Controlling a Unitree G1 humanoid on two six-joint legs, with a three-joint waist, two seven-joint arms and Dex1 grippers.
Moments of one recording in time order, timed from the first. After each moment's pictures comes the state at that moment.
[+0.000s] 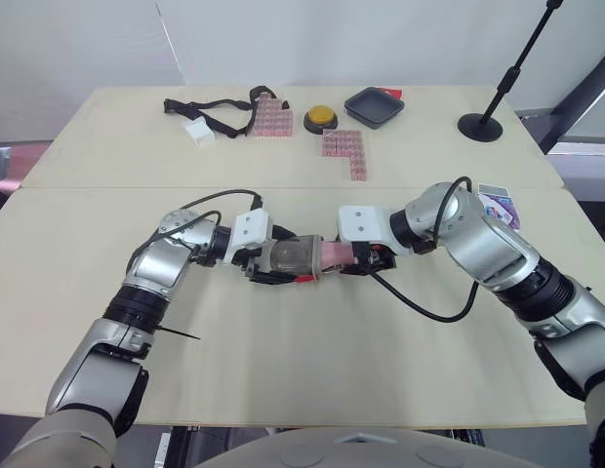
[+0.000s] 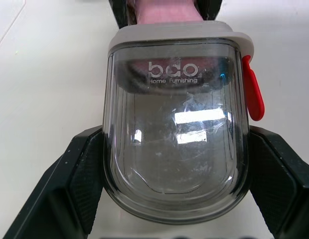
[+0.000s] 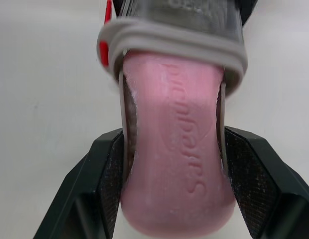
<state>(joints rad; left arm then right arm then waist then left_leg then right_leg) -0.54 0.49 -0.27 0.30 -0.15 -0.03 -1.35 -0.77 -0.61 0.60 -0.25 -0.02 0.71 1.21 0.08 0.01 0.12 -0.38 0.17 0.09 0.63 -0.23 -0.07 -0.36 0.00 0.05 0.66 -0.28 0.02</state>
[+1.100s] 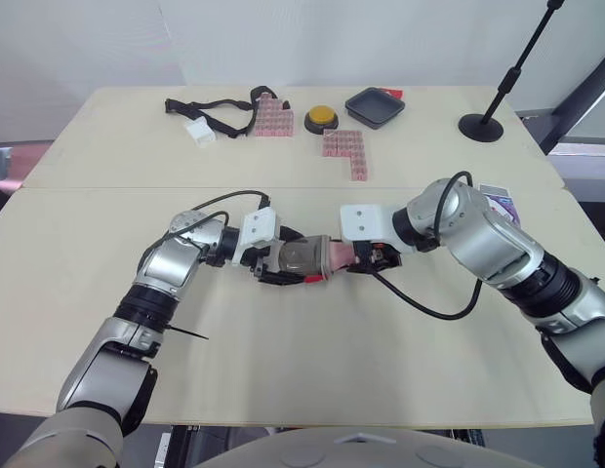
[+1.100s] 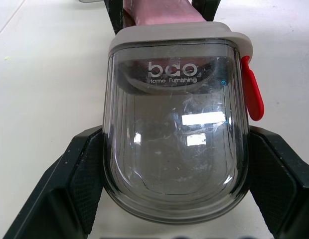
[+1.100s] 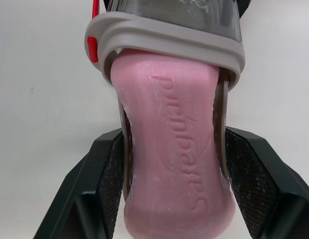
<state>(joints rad) -0.55 0.45 -0.27 0.30 -0.16 0.02 -1.35 -0.81 -0.66 0.64 -0.28 -0.04 0.77 1.22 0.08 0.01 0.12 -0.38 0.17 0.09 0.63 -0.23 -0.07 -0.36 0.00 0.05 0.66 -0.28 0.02</state>
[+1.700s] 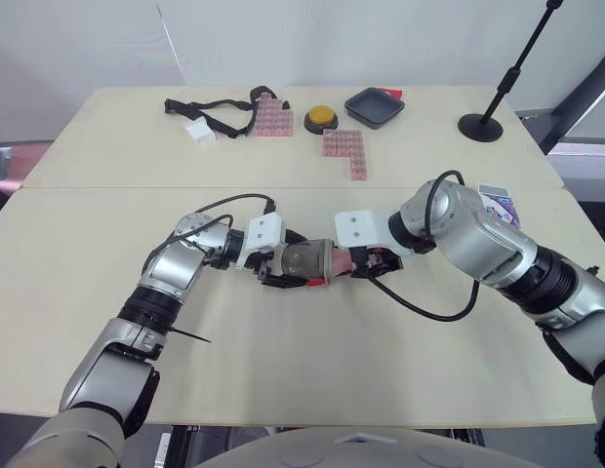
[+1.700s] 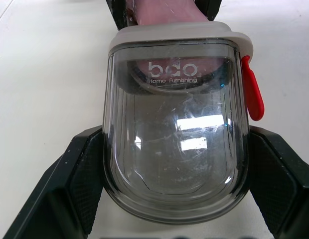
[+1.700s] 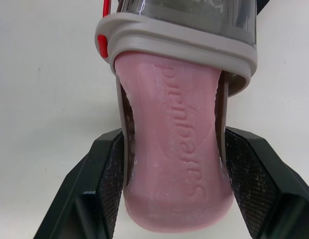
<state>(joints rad) -0.55 0.44 -0.30 0.30 -0.12 -0.02 -1.33 -0.87 -0.68 0.74 -0.29 -0.07 0.82 1.25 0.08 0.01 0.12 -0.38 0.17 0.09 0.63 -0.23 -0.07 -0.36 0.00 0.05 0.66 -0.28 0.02</state>
